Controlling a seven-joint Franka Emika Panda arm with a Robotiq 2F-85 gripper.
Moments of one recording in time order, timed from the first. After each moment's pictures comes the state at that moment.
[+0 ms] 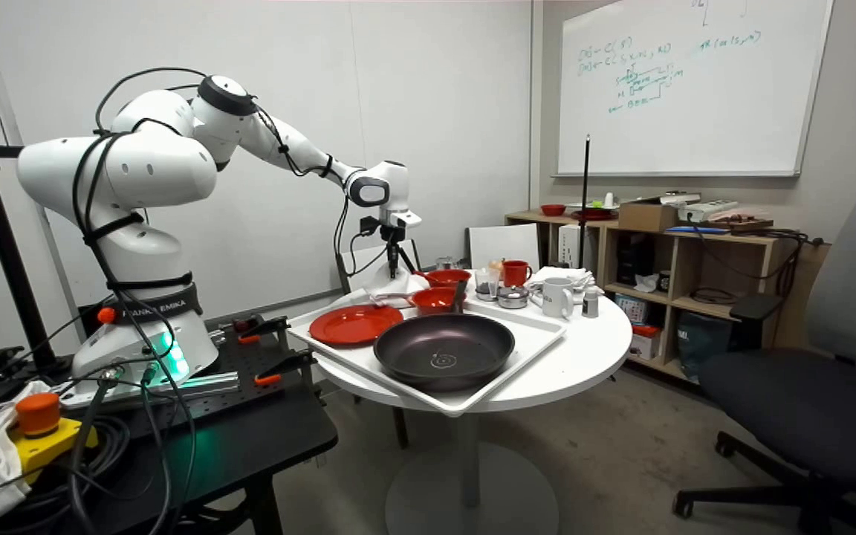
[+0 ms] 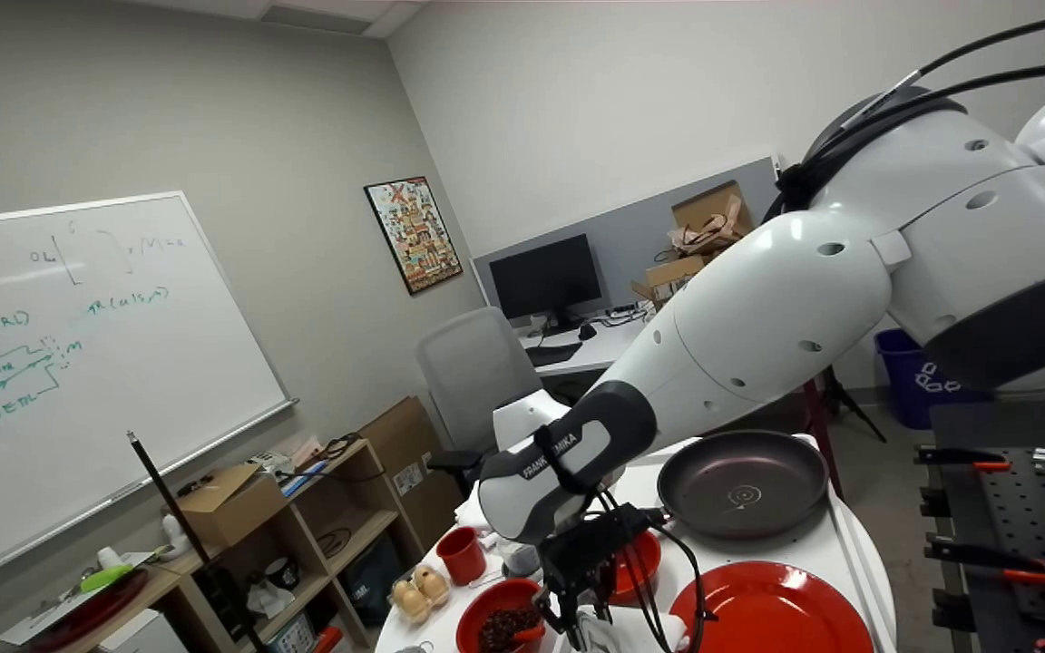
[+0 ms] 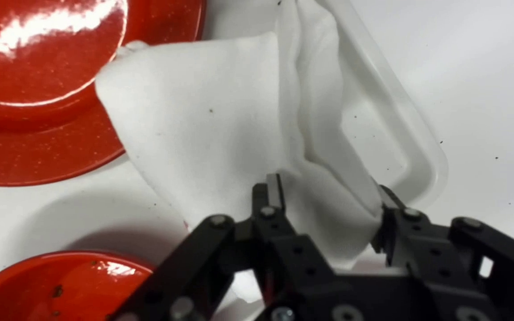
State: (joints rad) arm -1.91 -1.14 2.13 -1.66 1.25 2.06 0.18
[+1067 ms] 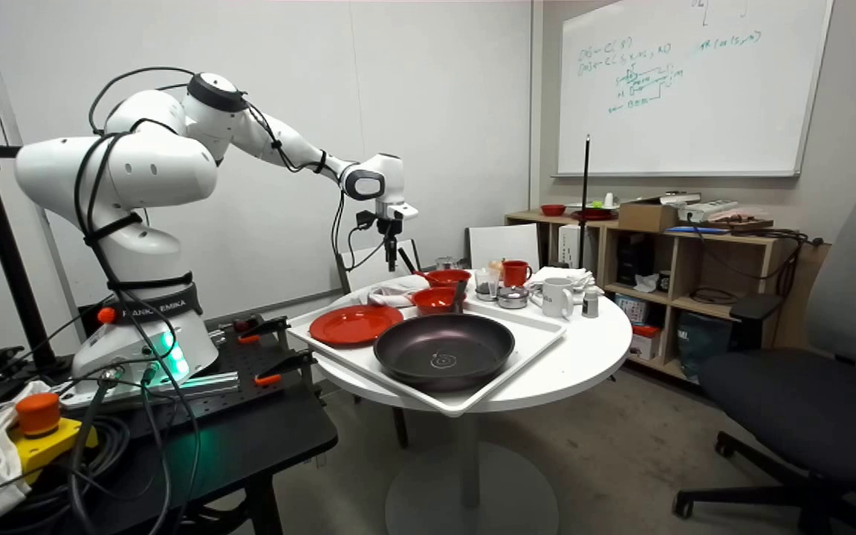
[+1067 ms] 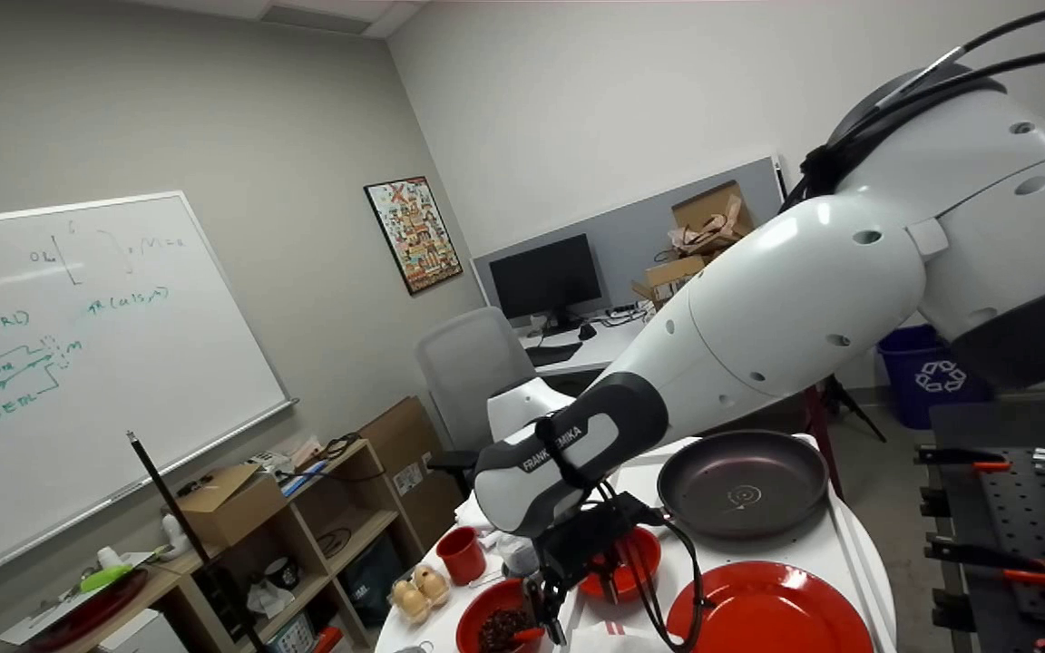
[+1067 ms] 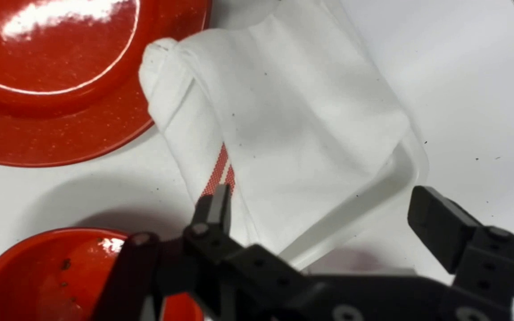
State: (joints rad) arm -1.84 -1.13 2.06 -1.69 1.25 2.04 0.16
